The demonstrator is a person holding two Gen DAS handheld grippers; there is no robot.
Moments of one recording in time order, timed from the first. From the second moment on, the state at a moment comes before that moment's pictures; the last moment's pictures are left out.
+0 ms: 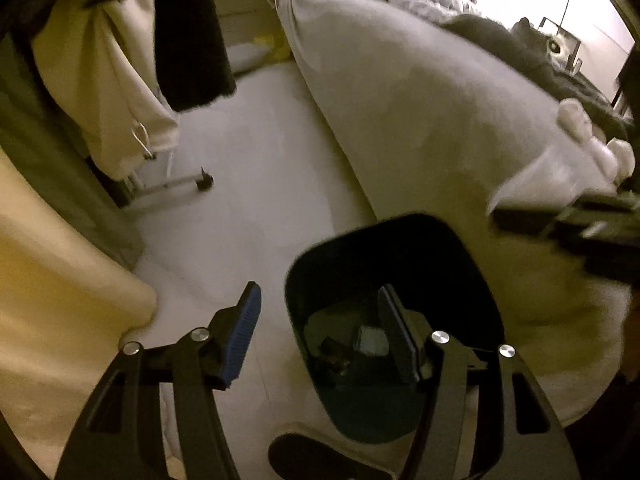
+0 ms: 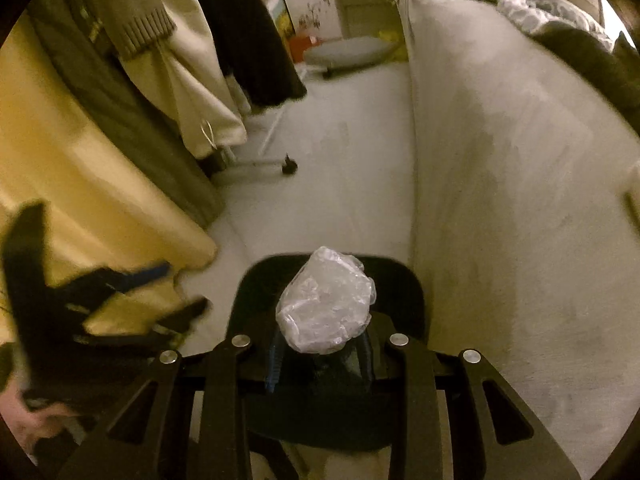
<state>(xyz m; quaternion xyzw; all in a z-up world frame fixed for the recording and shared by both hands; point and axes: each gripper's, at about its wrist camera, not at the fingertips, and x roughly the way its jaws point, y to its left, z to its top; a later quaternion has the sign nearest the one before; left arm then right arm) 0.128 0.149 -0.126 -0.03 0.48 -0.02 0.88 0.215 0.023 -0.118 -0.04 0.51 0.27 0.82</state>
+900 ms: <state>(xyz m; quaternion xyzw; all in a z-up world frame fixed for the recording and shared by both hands) 0.095 0.185 -0.024 -0.07 0.34 0.01 0.94 0.205 0.061 -0.224 -0.13 0.59 0.27 0.75</state>
